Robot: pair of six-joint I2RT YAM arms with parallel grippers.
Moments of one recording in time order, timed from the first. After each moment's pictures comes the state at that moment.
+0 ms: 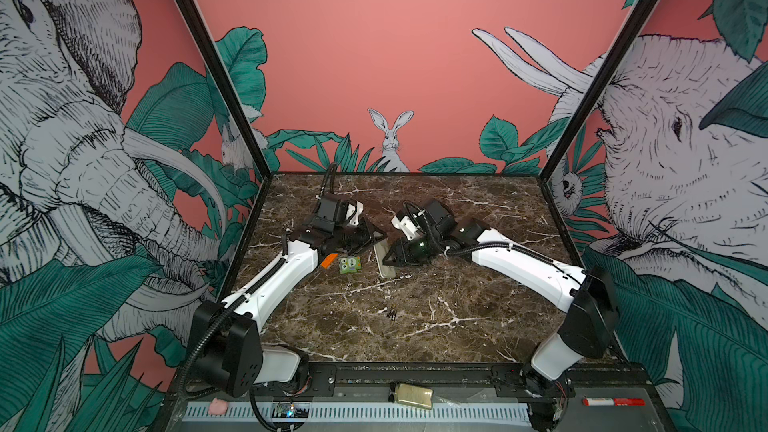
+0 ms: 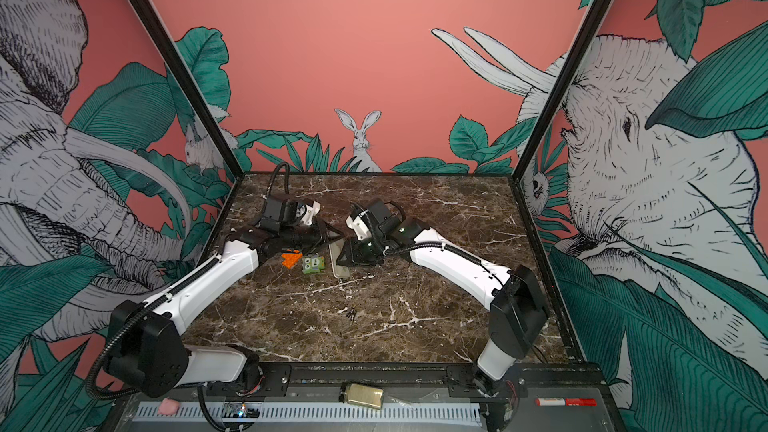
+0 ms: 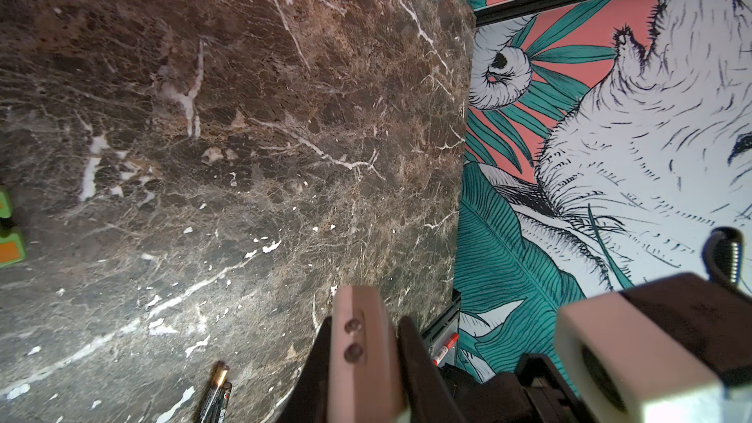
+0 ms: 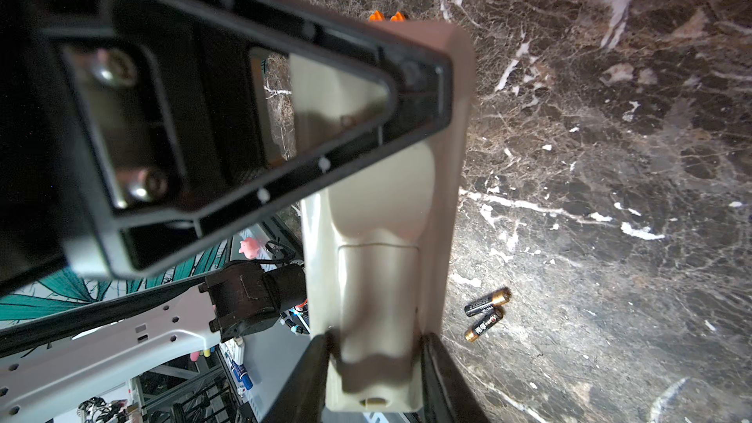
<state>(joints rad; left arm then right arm) -0.42 1.35 1.03 -0.42 0.58 -0.87 0.84 1.64 1.41 -0.65 -0.49 0.67</state>
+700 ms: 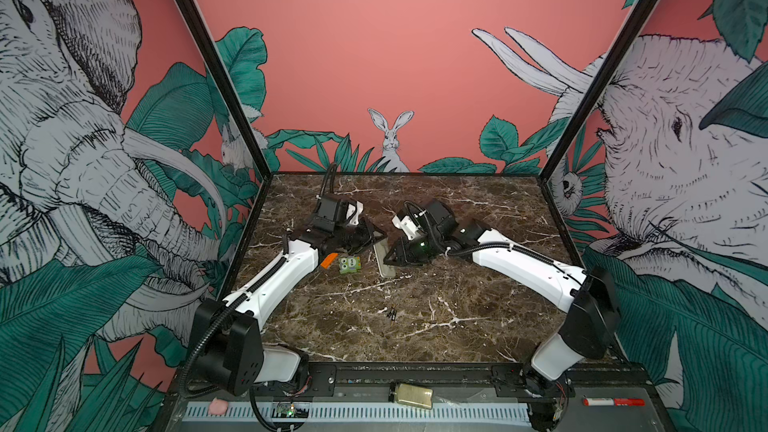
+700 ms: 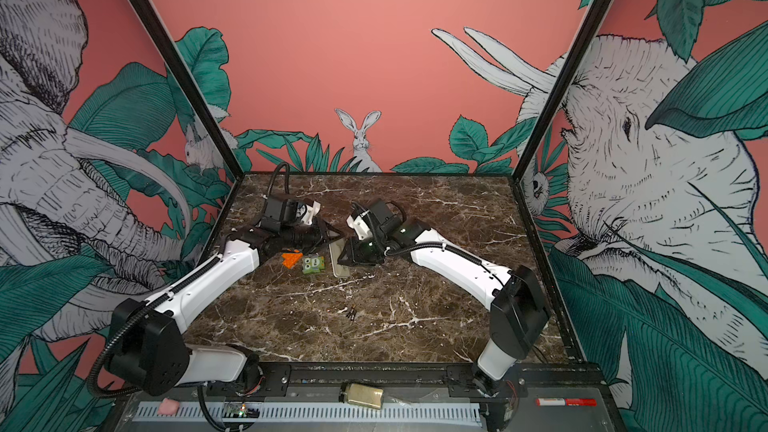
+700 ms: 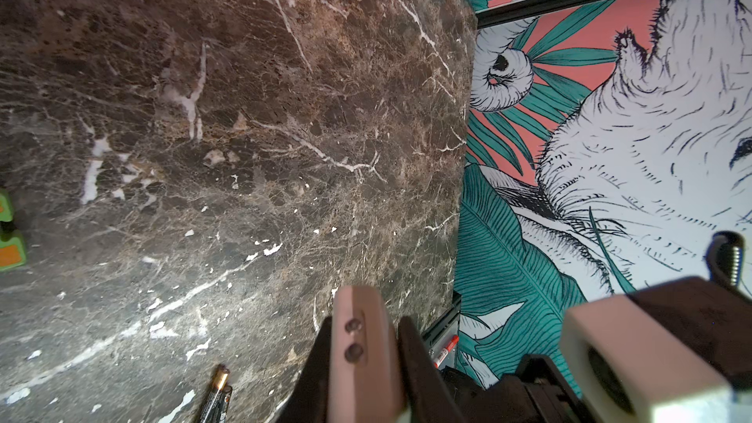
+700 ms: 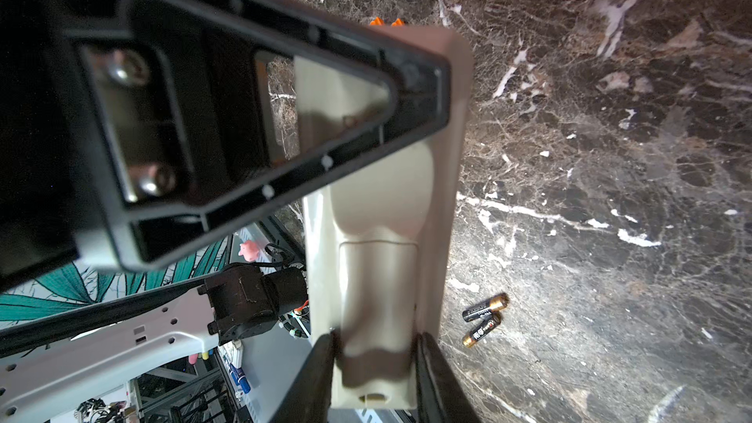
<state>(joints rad) -0.42 1.36 1.03 -0.41 0.58 -0.87 0.83 1.64 1.40 -0.62 -0.49 0.67</state>
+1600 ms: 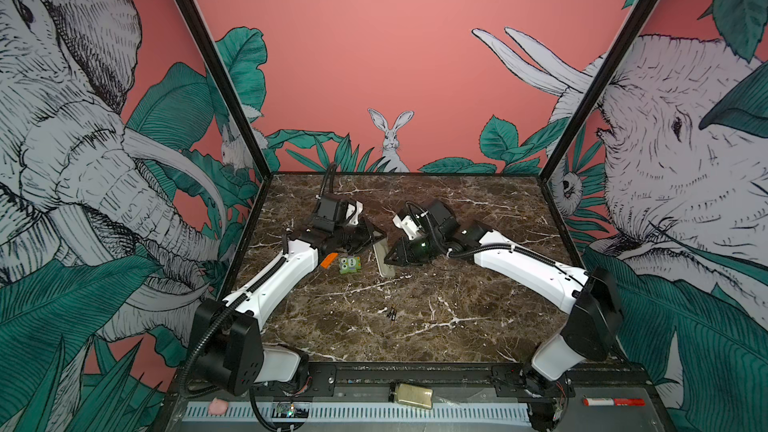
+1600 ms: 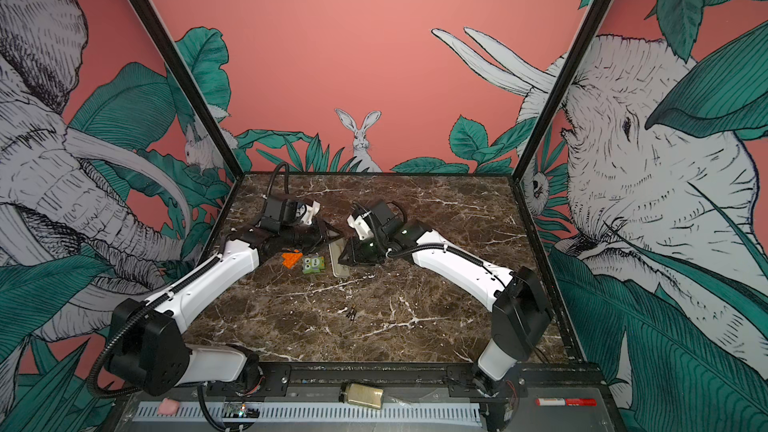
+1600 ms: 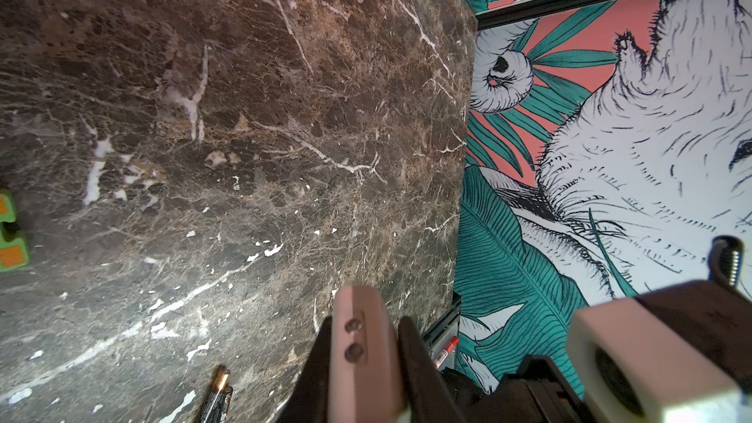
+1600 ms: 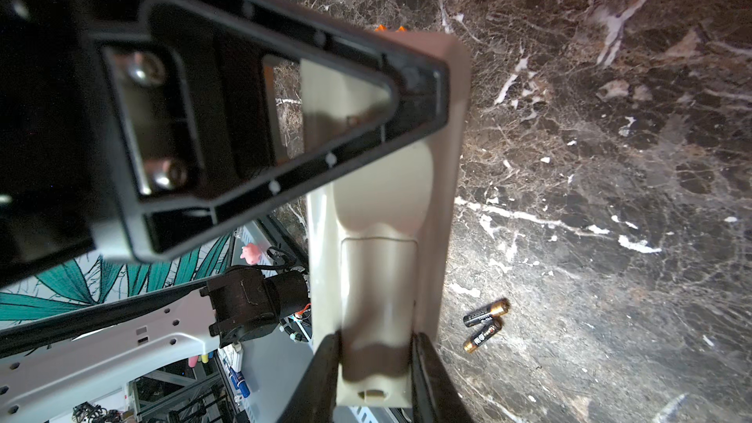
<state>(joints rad) -0.42 1.36 1.03 -0.41 0.58 -0.87 0.83 1.62 1.37 -0.59 -0.49 0.67</state>
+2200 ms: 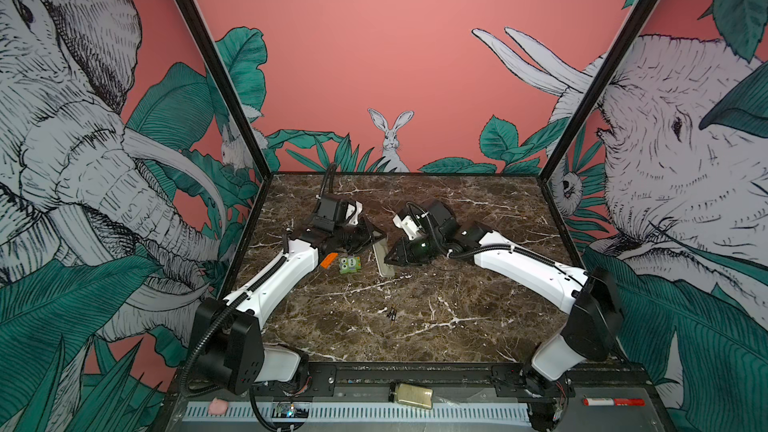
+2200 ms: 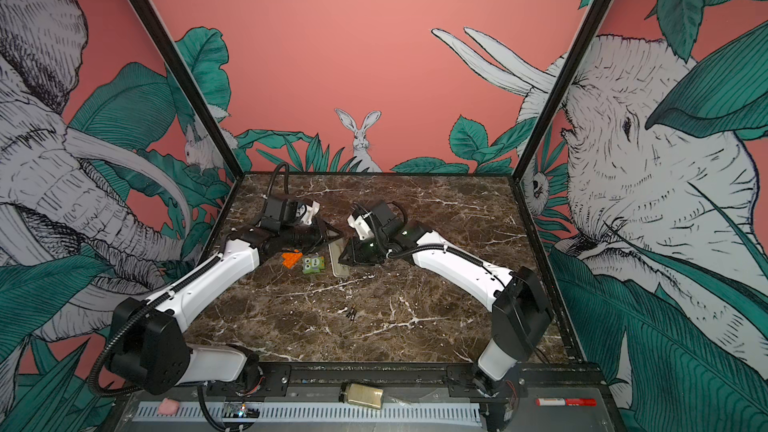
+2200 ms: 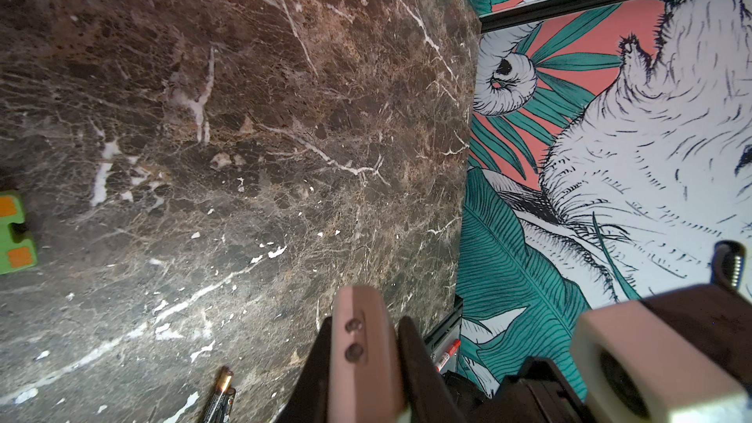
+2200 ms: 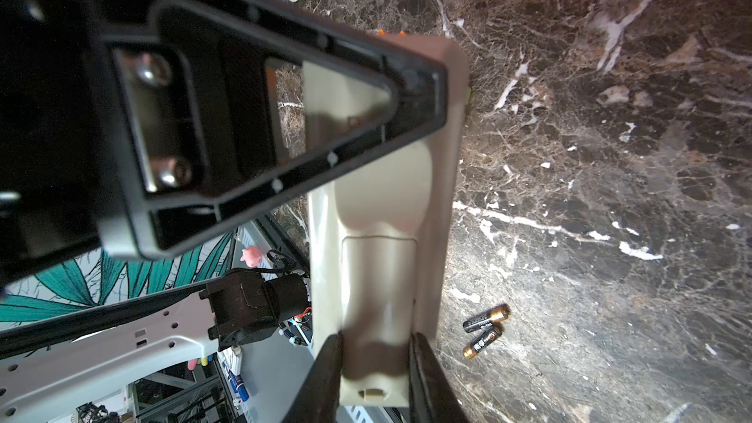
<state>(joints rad) -0.41 1.36 1.03 -0.41 0.57 -0.87 0.83 1.62 1.36 -0.56 -0.49 0.67</state>
